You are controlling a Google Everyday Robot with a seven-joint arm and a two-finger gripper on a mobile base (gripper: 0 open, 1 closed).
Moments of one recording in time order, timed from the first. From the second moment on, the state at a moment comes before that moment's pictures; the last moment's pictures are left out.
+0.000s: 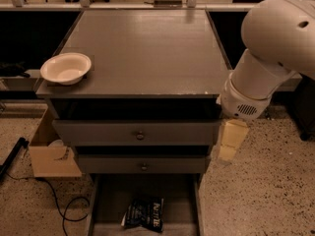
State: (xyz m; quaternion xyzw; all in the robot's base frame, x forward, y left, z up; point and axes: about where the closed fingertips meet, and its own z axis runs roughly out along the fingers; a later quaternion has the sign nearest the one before) arm 0.457 -0.153 0.824 -0.63 0.77 0.04 0.08
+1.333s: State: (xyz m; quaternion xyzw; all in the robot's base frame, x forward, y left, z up) arm 0.457 -0.198 0.724 -0.57 0.80 0.17 0.09
